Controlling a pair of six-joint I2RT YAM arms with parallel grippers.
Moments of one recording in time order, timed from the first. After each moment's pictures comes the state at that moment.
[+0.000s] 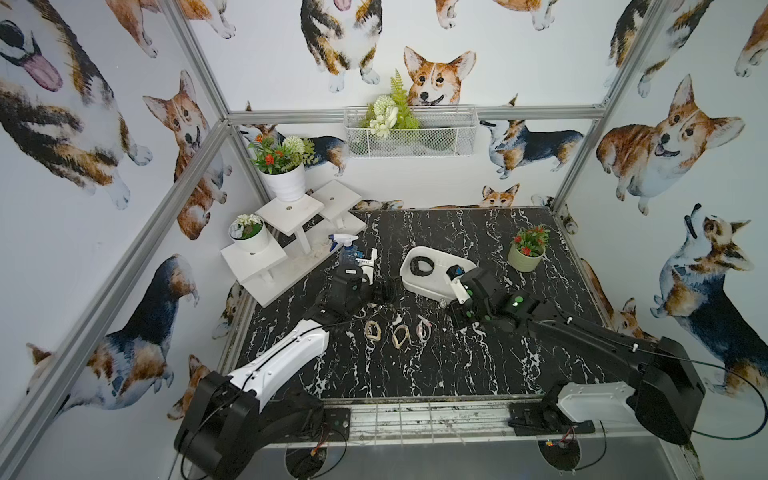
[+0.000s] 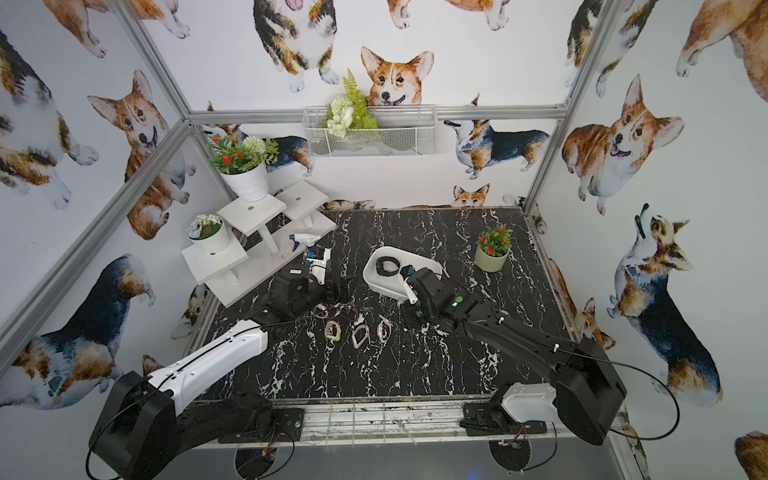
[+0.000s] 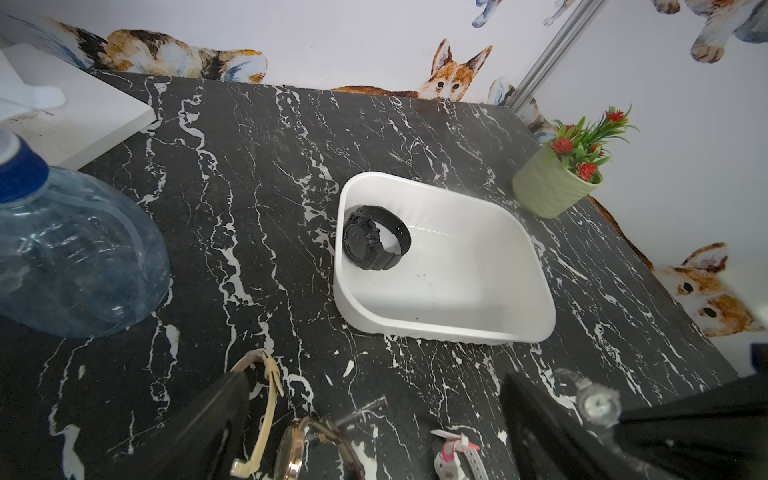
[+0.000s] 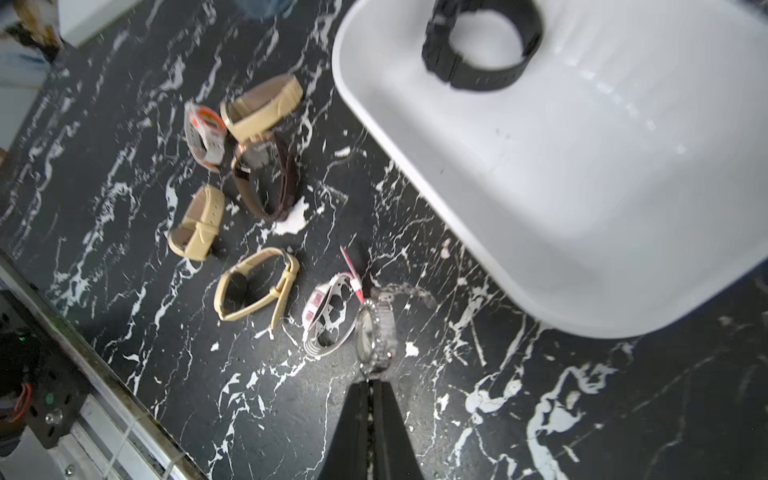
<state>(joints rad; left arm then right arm) -0.49 1.18 0.66 0.07 0.09 -0.33 0.78 1.26 0.90 -0.50 -0.05 0.34</state>
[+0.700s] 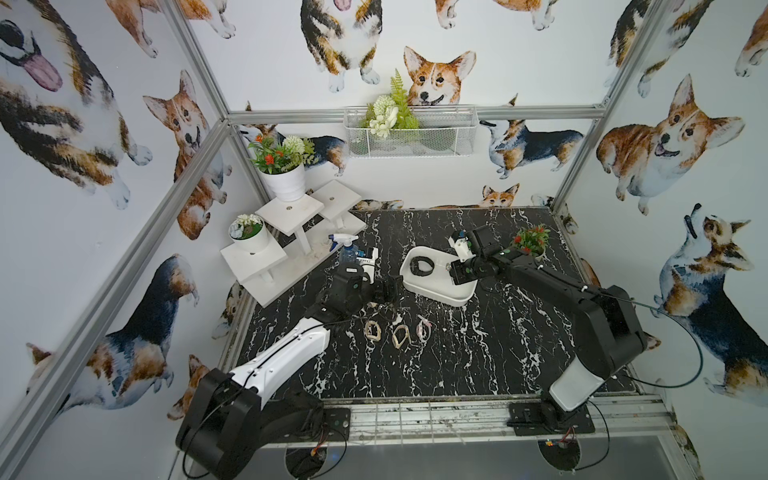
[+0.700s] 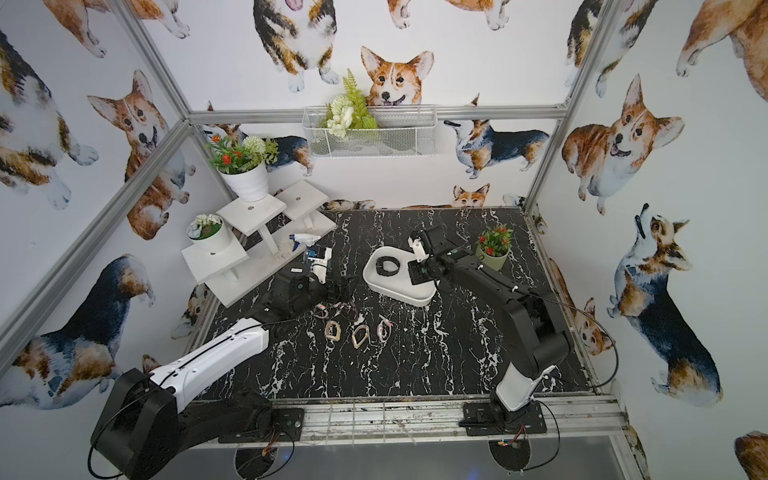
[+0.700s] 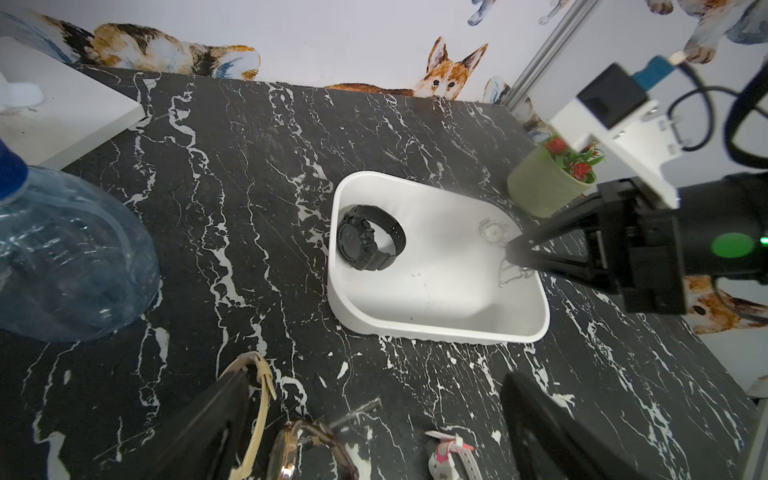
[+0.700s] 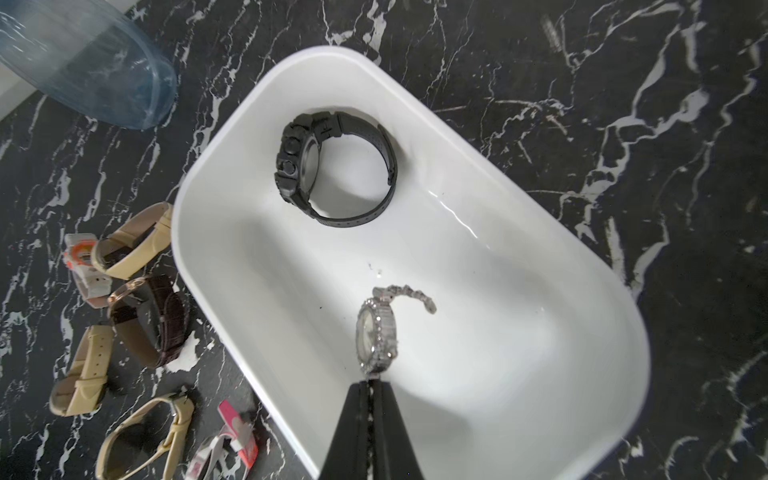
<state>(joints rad) -0.49 1.20 0.67 0.07 0.11 -0.34 0.52 1.71 1.23 -0.50 -0.16 0.18</state>
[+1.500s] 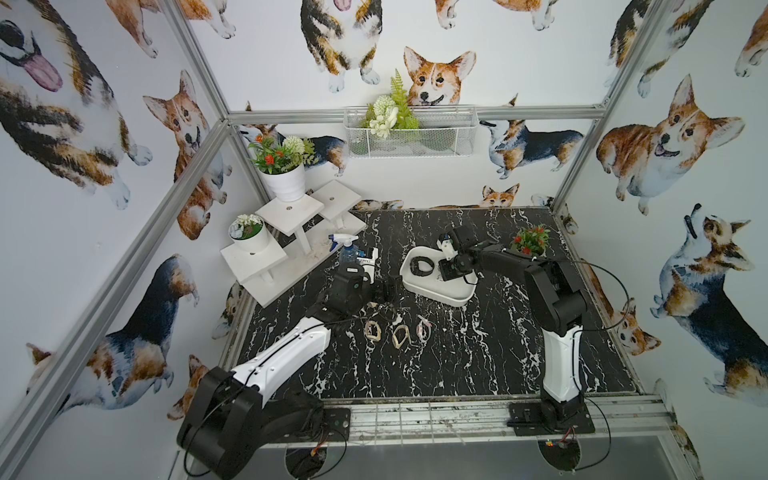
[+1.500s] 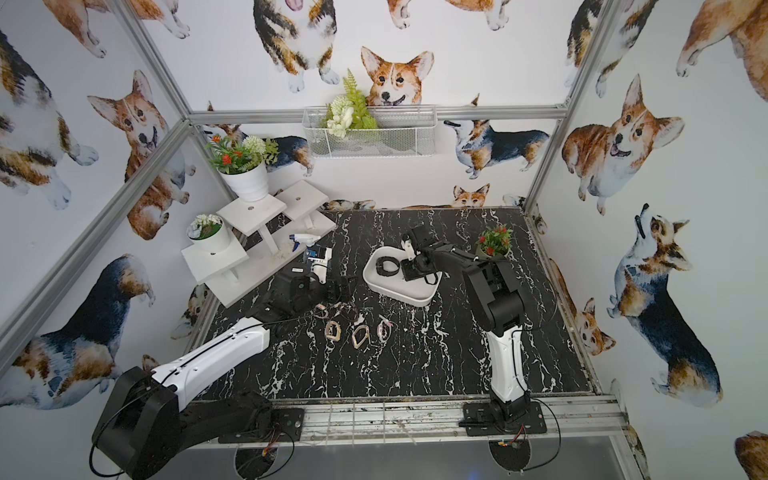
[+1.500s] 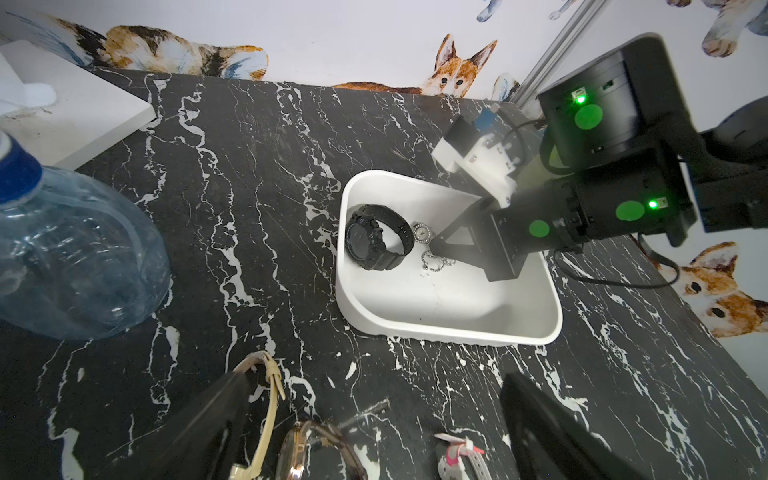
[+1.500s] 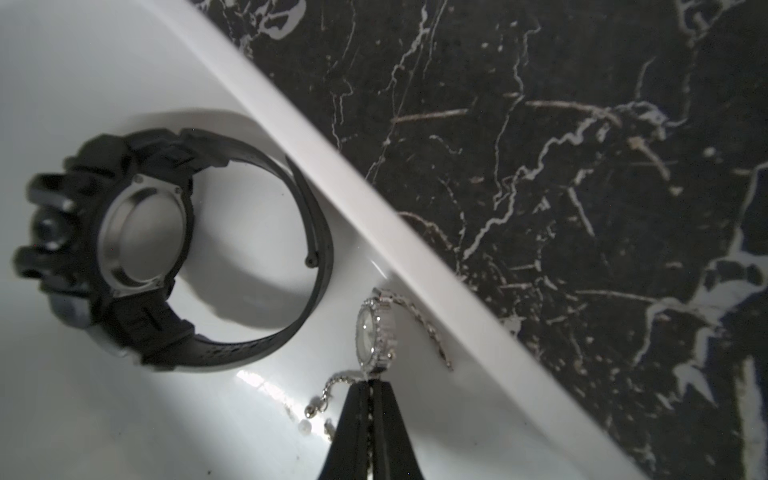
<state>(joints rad) -0.49 1.20 0.67 0.07 0.09 -0.33 0.49 2.08 1.45 -0.46 -0.13 0.13</state>
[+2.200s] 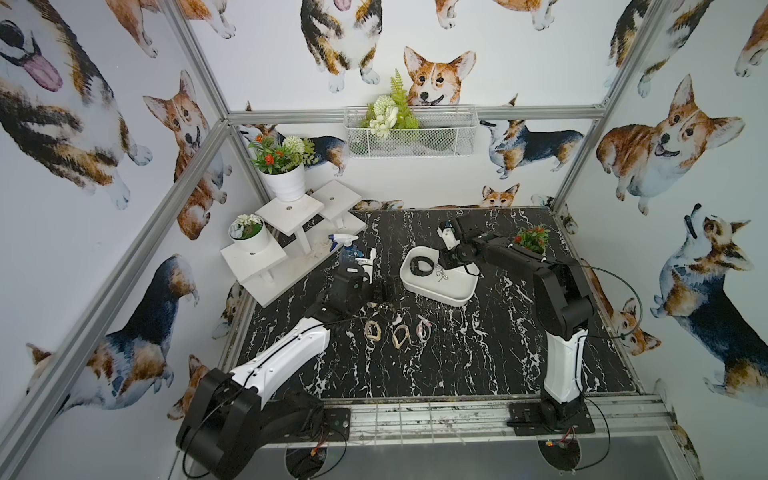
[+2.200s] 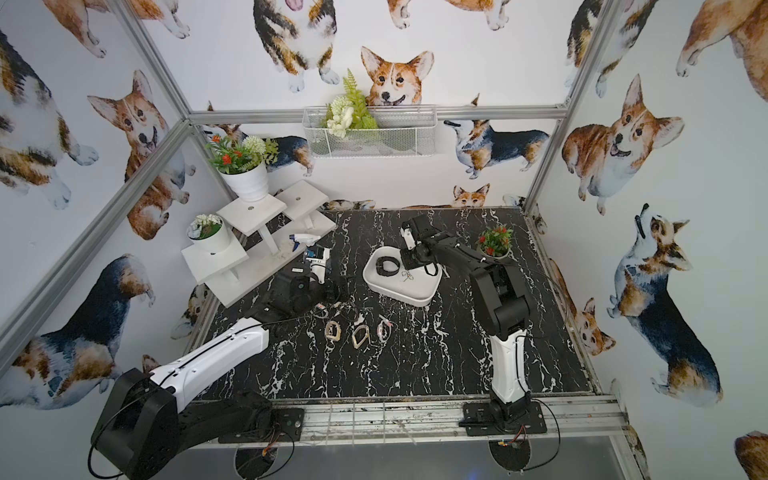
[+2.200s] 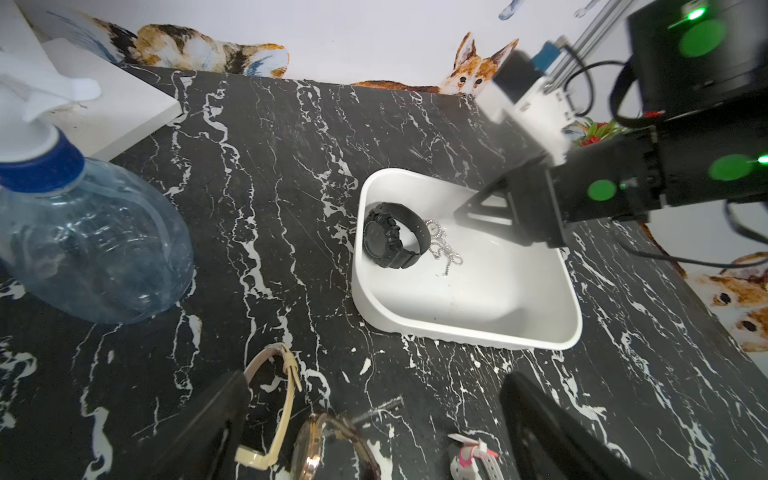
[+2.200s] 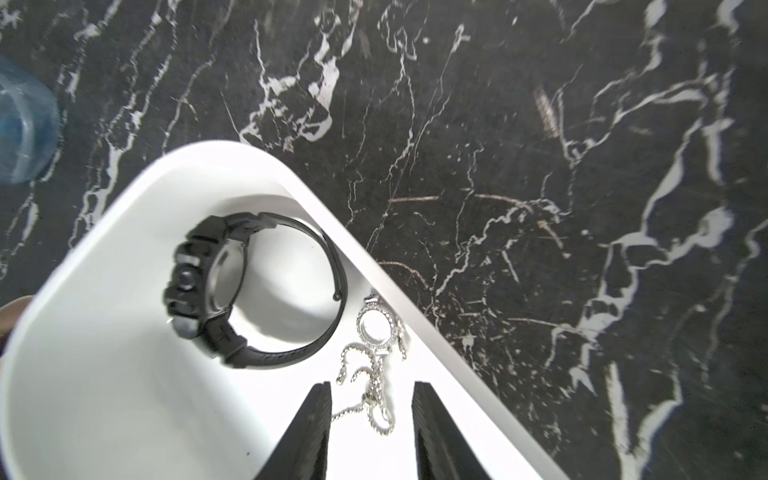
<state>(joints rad) -0.49 1.20 0.69 0.01 0.03 -0.33 0.50 1.98 1.52 -0.52 -0.08 0.10</state>
